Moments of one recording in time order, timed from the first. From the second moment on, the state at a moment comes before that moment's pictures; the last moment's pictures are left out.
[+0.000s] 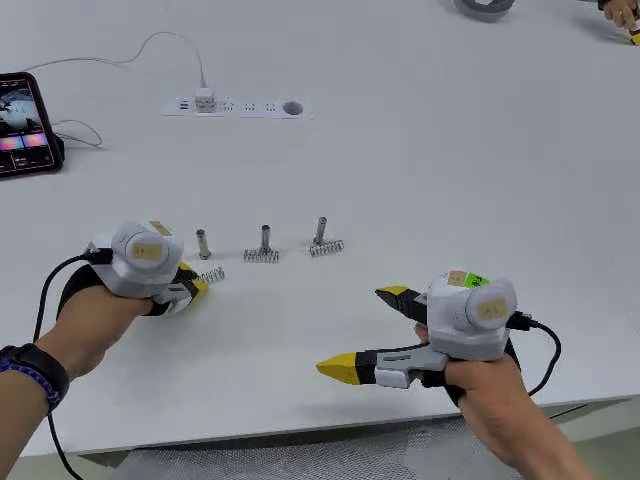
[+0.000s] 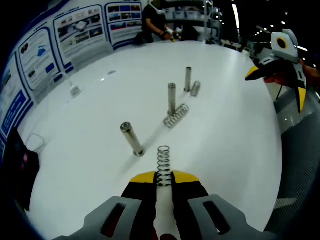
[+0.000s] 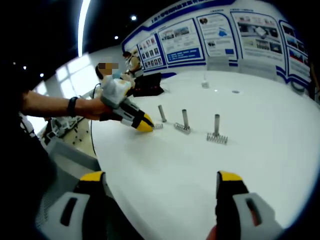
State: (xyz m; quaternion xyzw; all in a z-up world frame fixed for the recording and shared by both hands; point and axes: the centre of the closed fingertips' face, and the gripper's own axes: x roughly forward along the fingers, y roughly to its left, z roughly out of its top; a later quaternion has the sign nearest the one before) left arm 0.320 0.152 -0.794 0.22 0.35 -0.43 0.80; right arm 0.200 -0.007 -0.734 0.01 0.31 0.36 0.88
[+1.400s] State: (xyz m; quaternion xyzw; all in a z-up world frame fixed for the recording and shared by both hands) left arm 0.272 0.211 -0.756 0.10 0.35 -0.37 0.85; right arm 0.196 0.032 -0.740 0.02 0.32 0.41 0.85
